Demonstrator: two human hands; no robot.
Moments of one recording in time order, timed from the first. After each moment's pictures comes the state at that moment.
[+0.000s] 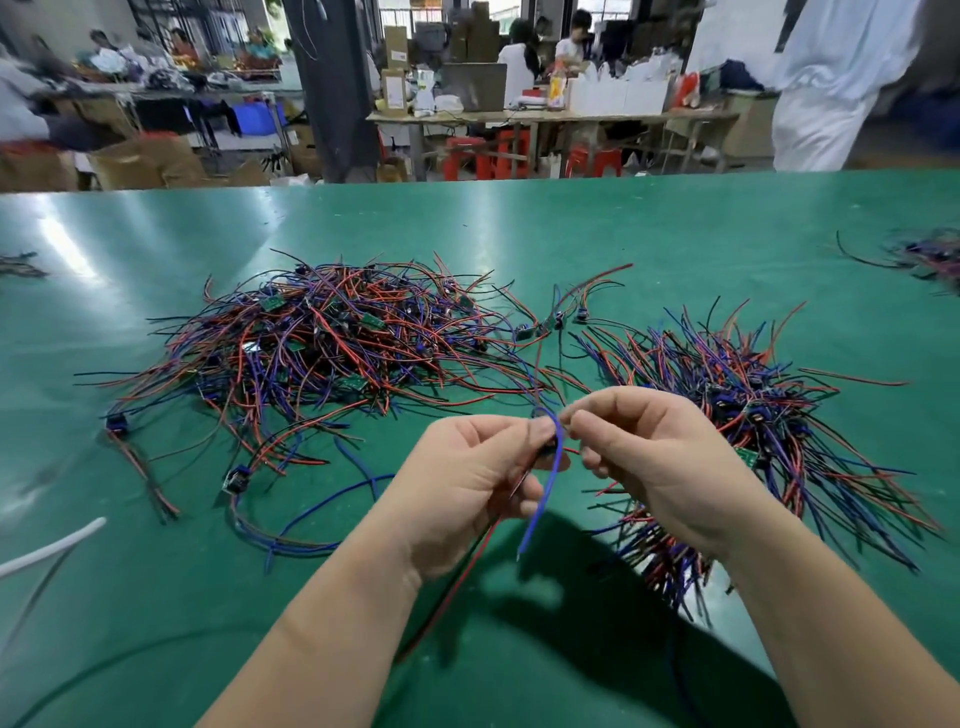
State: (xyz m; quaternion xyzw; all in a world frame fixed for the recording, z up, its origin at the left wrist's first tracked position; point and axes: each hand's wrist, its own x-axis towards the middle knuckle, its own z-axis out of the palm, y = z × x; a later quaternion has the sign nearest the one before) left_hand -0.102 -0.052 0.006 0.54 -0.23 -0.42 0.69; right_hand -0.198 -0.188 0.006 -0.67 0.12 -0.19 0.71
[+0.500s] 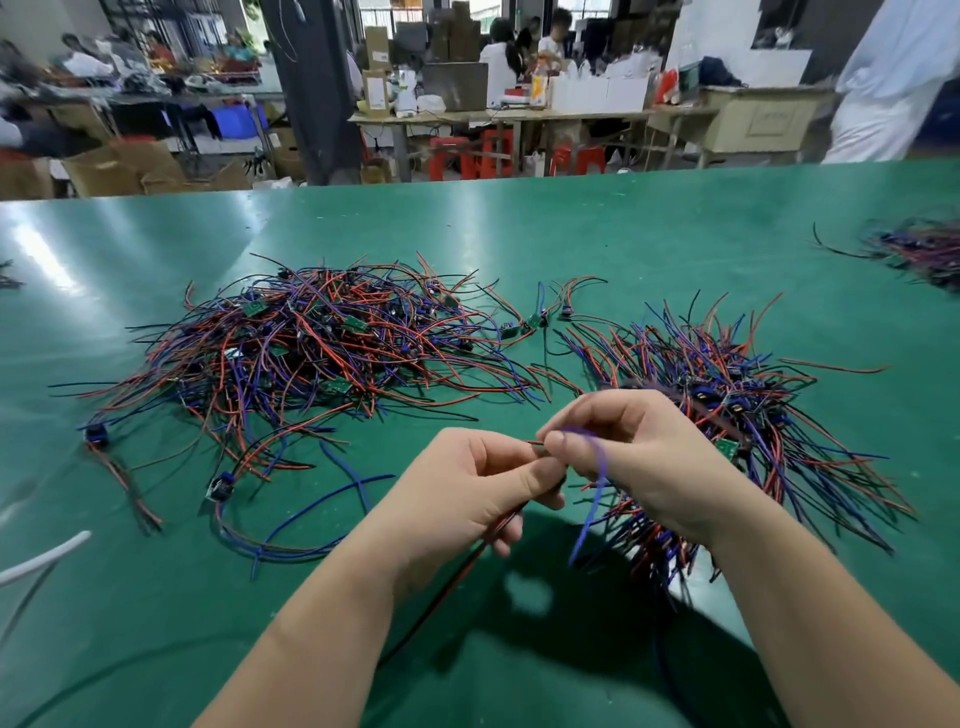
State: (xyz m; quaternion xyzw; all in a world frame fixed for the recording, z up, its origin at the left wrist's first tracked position) left_hand -0.100 -0.050 -0.007 0.60 -0.36 -0.41 0.59; right_hand -0.200 -0.197 0.002 -0.75 0.09 -0.17 0.64
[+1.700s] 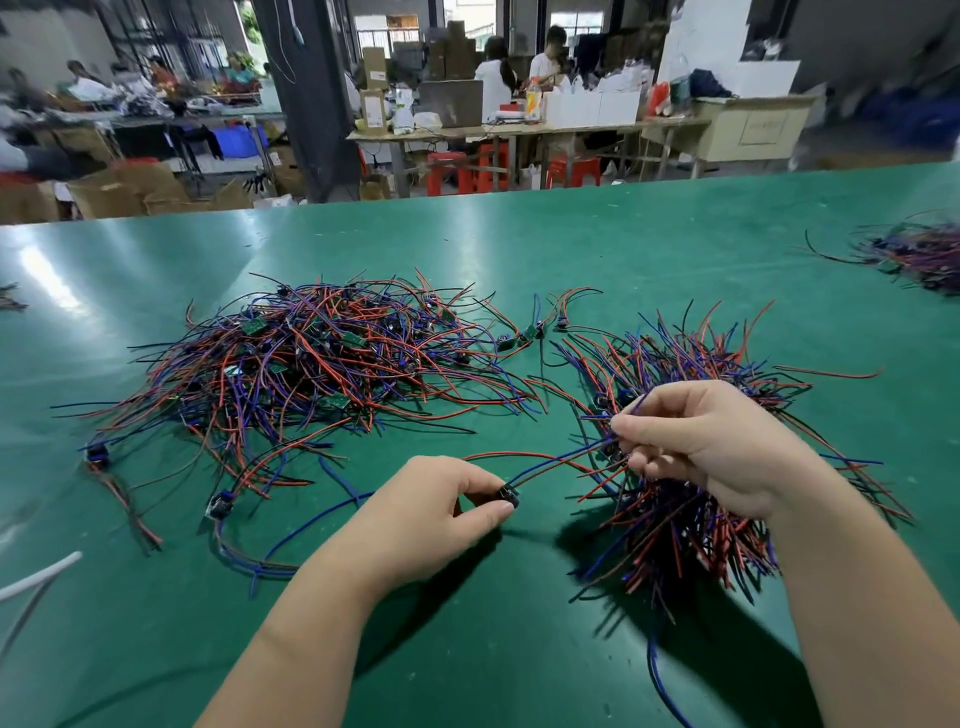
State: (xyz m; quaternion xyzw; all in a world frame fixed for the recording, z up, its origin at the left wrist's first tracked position) left_hand -0.066 -0.038 -0.028 0.78 -0.52 -0.16 0.30; right_hand -0.217 -0.236 0.016 -0.66 0.29 -0.15 0.68
